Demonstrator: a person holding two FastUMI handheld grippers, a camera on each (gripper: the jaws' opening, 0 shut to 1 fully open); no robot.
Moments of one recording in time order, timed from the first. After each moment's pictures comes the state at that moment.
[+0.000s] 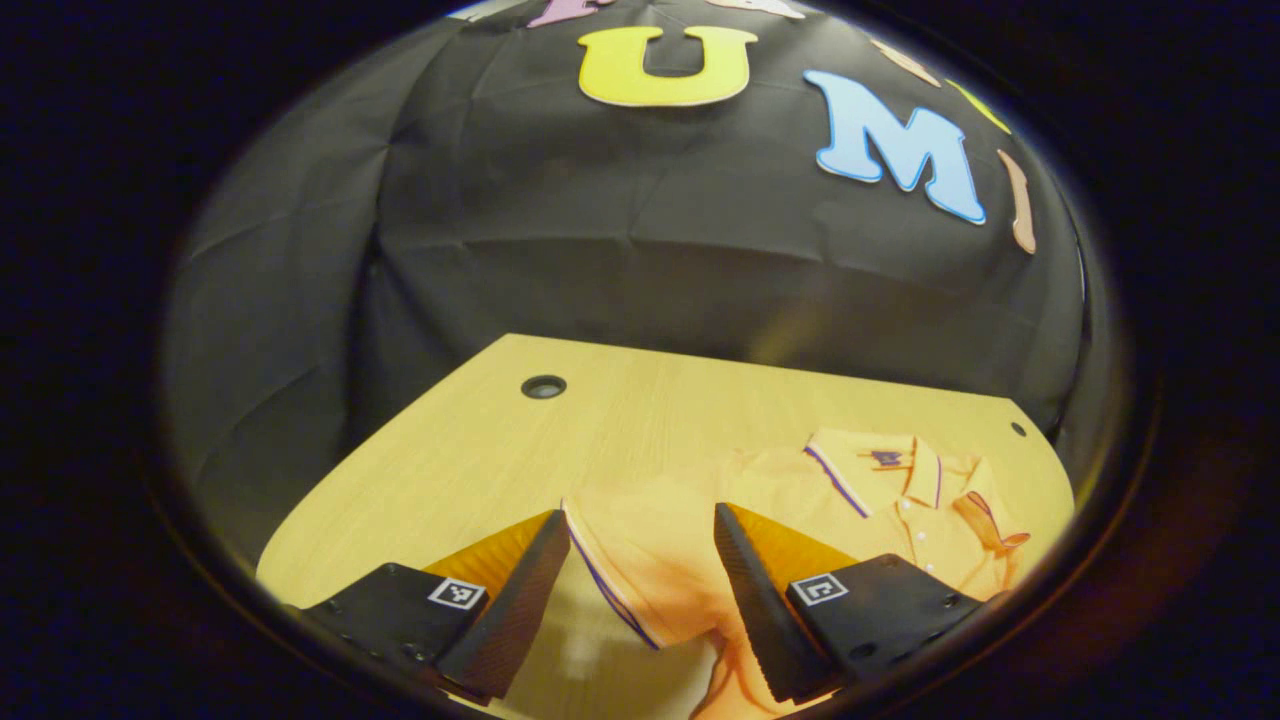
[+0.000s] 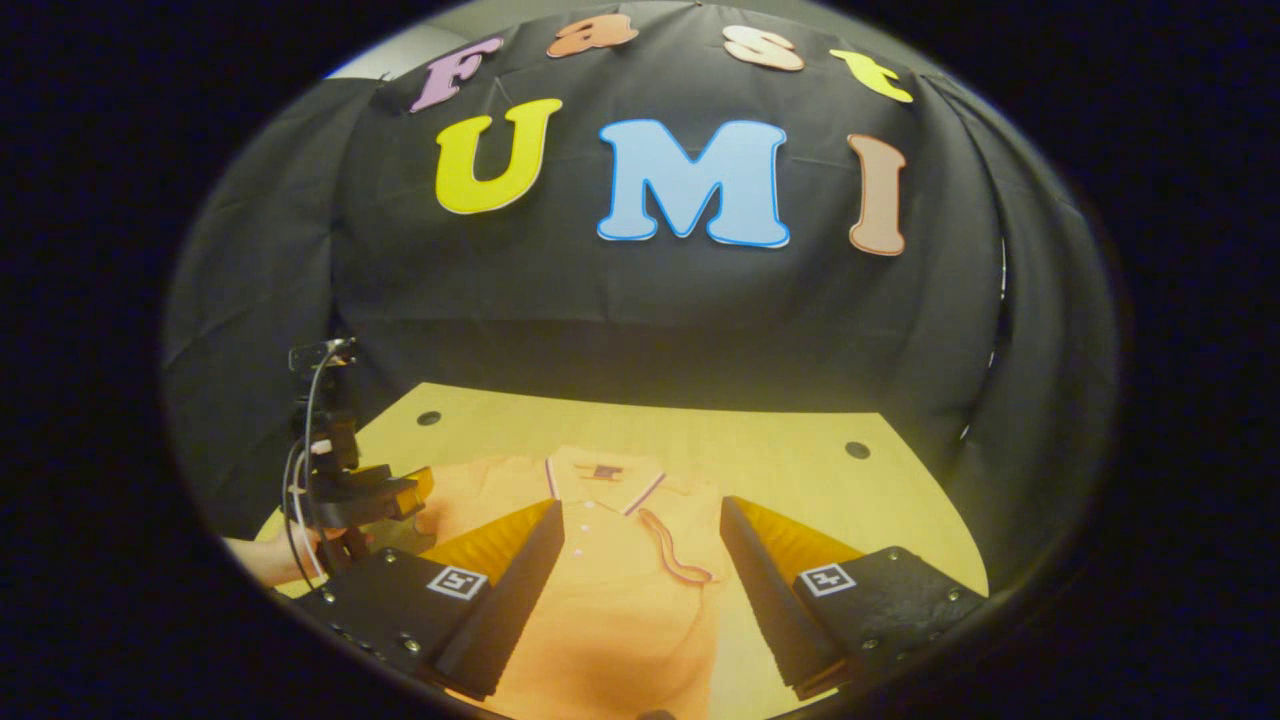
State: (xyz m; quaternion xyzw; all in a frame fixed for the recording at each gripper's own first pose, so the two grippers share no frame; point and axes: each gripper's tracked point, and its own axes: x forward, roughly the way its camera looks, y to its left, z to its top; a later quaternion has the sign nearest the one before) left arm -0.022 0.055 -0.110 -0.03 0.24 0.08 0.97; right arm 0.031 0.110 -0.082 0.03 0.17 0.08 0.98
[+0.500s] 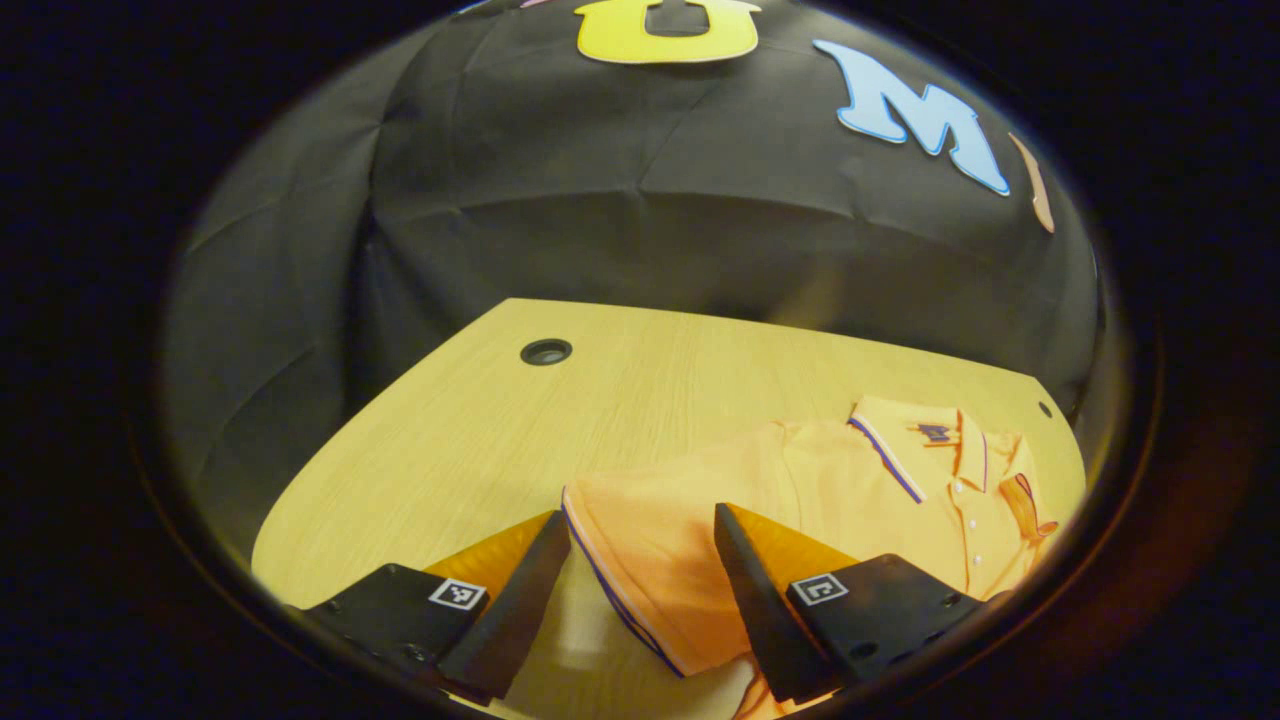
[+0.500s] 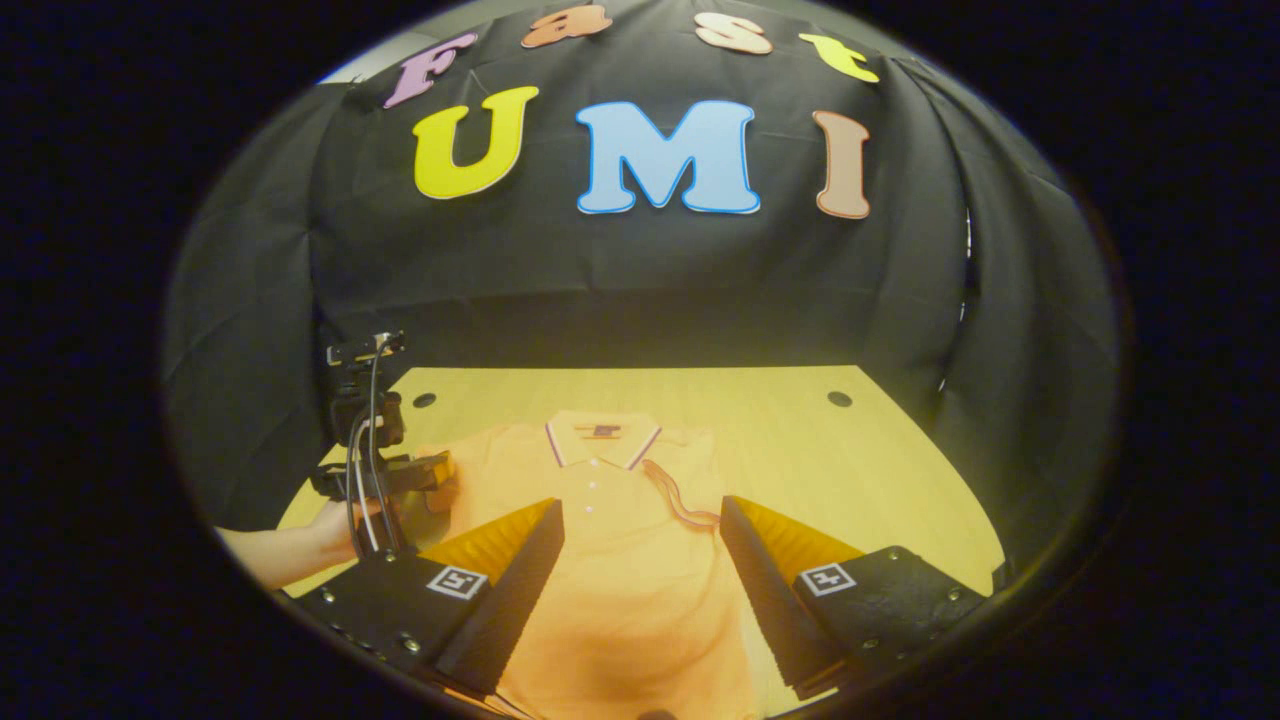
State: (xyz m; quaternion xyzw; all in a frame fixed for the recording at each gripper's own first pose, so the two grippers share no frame) left arm -0.009 0.066 -0.142 -0.02 0.29 0.10 0.95; right arm -0.011 0.114 -0.101 0.05 0.21 0.05 0.97
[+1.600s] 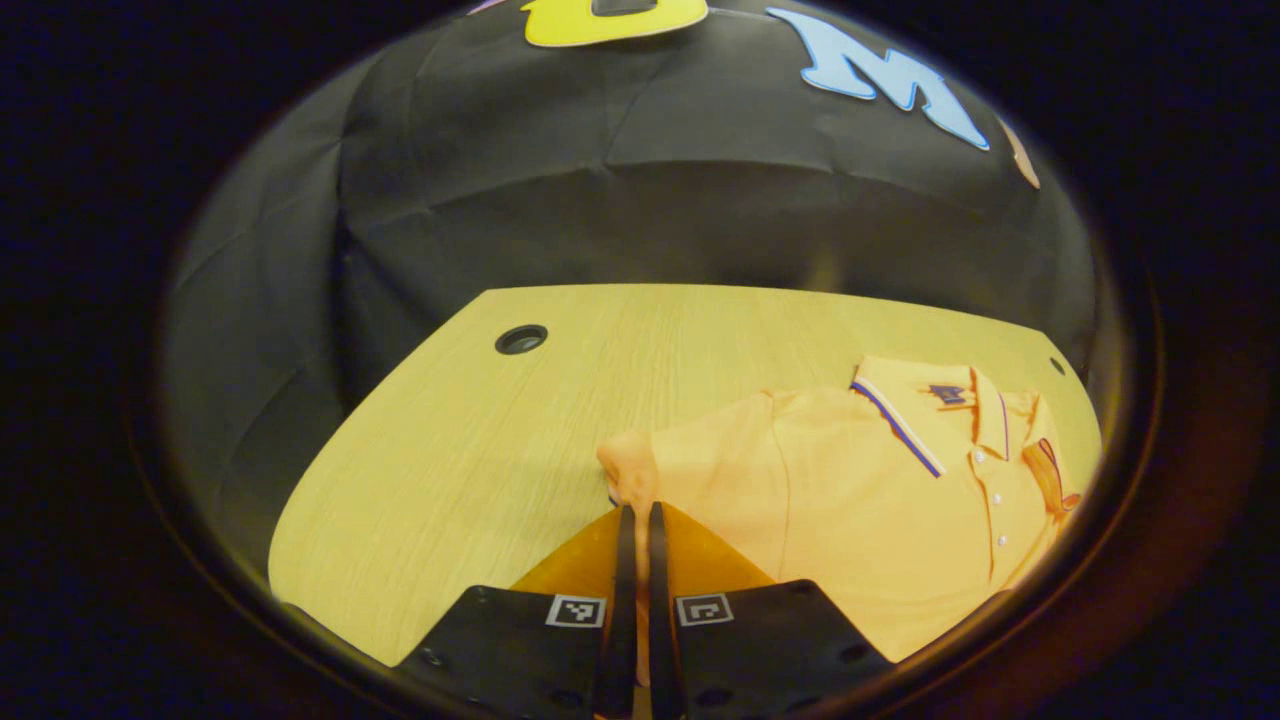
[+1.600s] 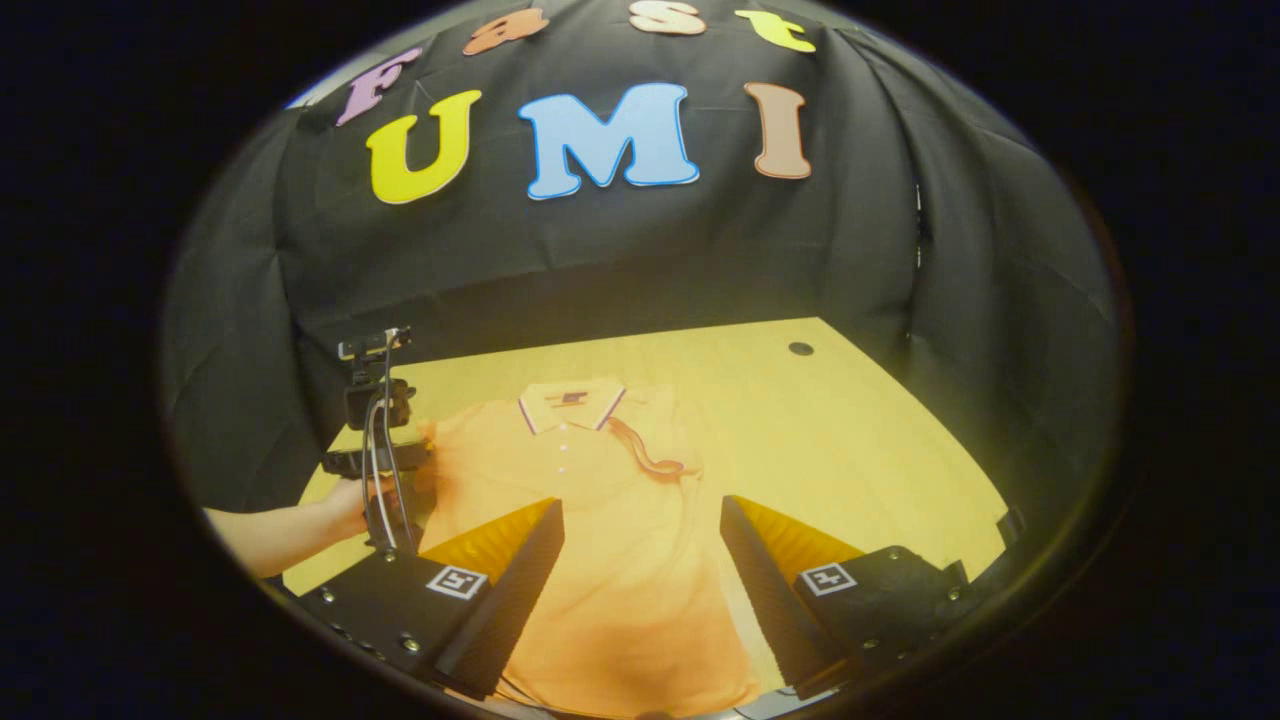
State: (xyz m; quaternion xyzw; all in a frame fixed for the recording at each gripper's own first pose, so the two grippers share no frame) left arm 0.001 0.052 -0.156 0.03 0.32 0.09 0.94; right arm -0.056 0.081 -0.125 0.10 0.25 0.02 0.96
